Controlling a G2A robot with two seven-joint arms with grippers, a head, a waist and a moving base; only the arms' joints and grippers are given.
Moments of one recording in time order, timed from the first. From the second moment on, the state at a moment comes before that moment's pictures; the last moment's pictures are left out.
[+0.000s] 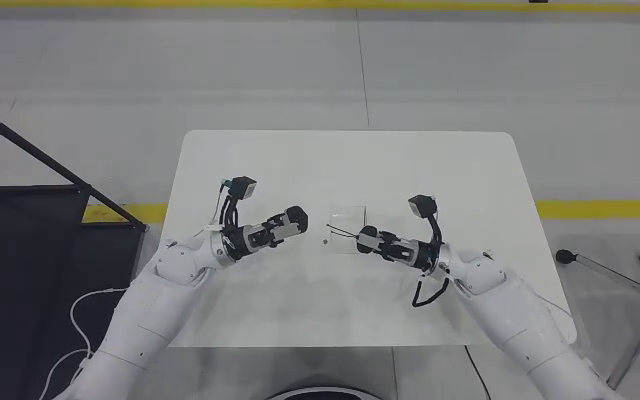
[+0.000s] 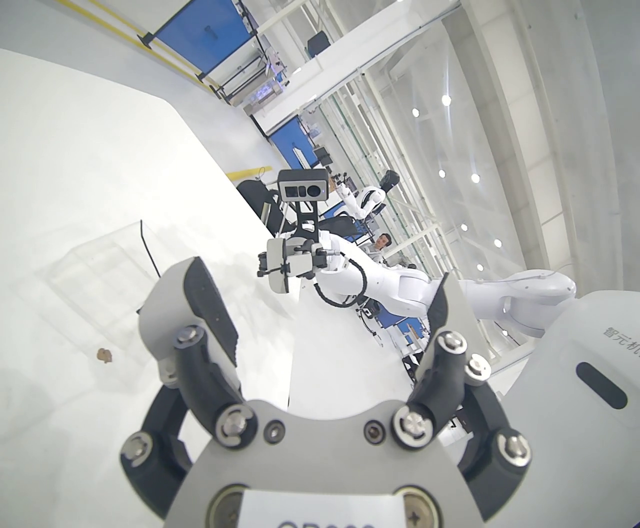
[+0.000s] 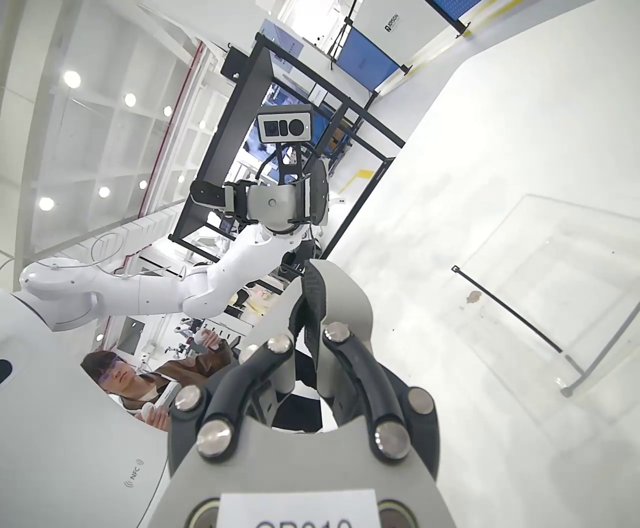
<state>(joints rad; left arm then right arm) 1.03 -1.10 -1.12 -1.30 -0.37 -0.81 -0.85 -0.85 -1.05 0.82 -1.14 0.36 -0.89 0.75</state>
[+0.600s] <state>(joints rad) 1.07 -1.16 -1.03 -1.27 -0.12 -0.97 -0.42 -0.91 -1.07 0.85 -1.19 0.41 -0.94 0.60</state>
